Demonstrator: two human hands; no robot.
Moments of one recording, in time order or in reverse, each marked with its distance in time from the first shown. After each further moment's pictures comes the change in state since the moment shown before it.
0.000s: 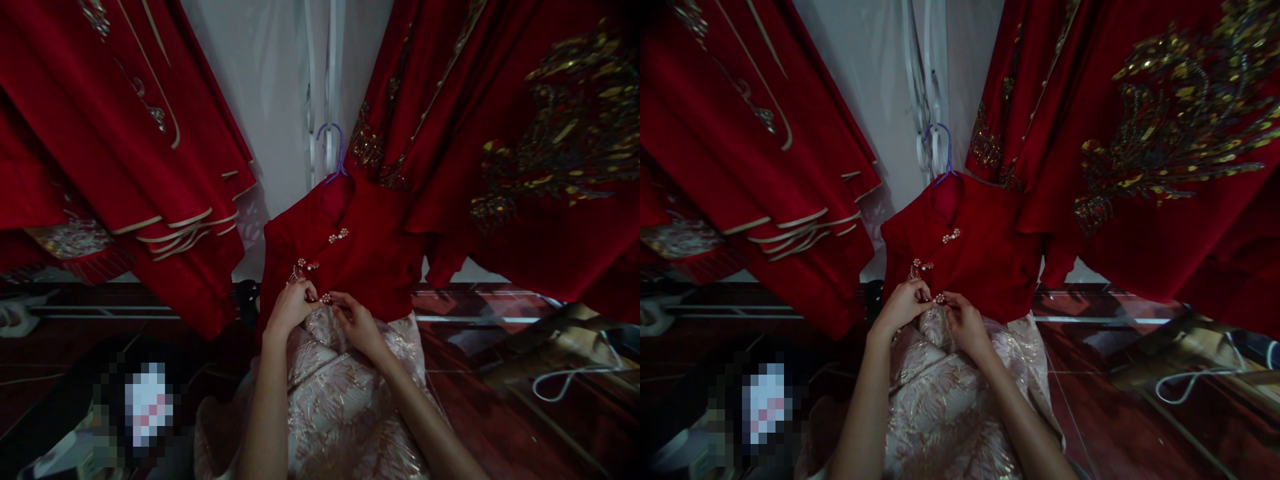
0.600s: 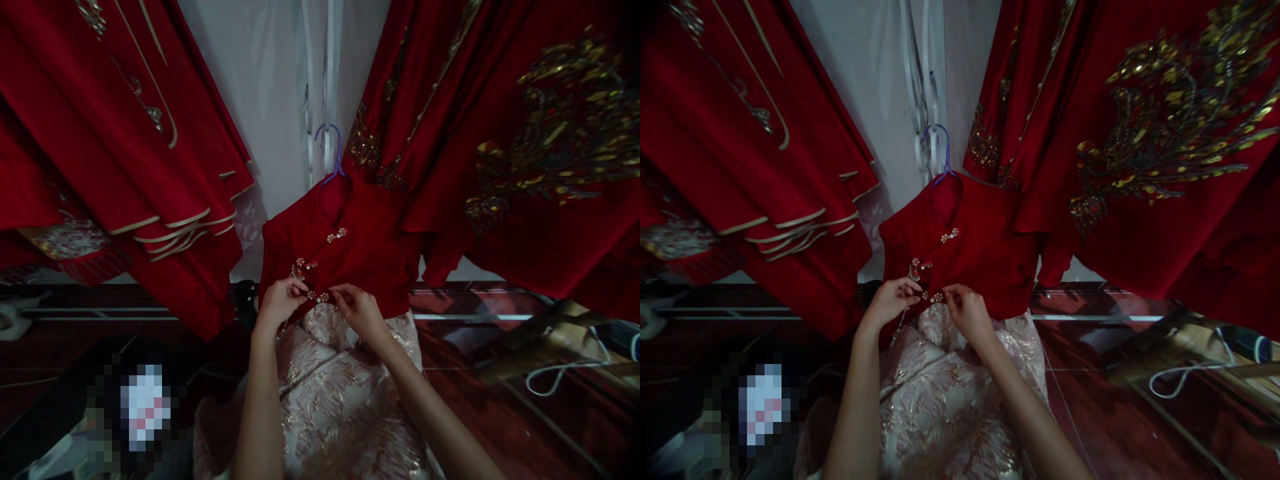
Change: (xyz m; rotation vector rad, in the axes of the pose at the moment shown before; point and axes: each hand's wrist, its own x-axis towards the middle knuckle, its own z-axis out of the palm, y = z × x) left_hand -0.005 -0.018 -0.010 -0.288 0.047 -0.247; right_hand 0.014 -0.028 -0.016 -0.263 0.027 -0.033
